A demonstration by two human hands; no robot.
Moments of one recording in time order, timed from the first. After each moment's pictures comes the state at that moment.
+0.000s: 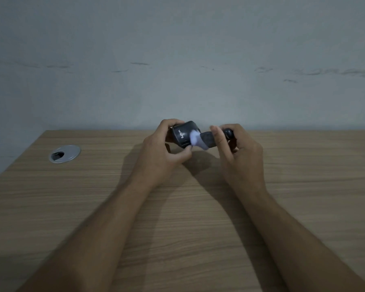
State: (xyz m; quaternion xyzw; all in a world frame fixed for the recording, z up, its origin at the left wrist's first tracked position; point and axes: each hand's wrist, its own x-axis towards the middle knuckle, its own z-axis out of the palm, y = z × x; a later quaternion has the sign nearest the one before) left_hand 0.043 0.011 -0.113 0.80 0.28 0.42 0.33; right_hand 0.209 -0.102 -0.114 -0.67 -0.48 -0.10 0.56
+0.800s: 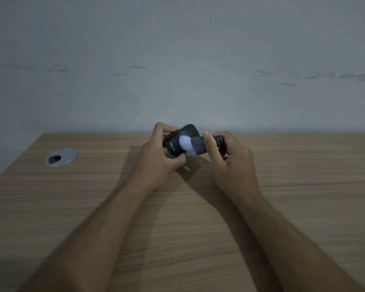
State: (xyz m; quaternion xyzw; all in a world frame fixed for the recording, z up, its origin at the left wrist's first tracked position) left_hand 0.041 0.014 -0.115 0.78 0.31 0.38 0.38; right_hand 0.201 -0.101 -0.117 -0.66 -0.49 -0.03 0.57
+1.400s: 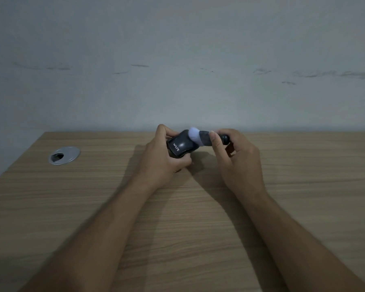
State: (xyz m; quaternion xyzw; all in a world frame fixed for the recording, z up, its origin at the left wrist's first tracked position) left_hand 0.043 0.006 -0.111 0.78 0.37 0.35 0.35; right_hand 0.211 -0.103 -0.121 -0.68 -0.48 -0.08 0.55
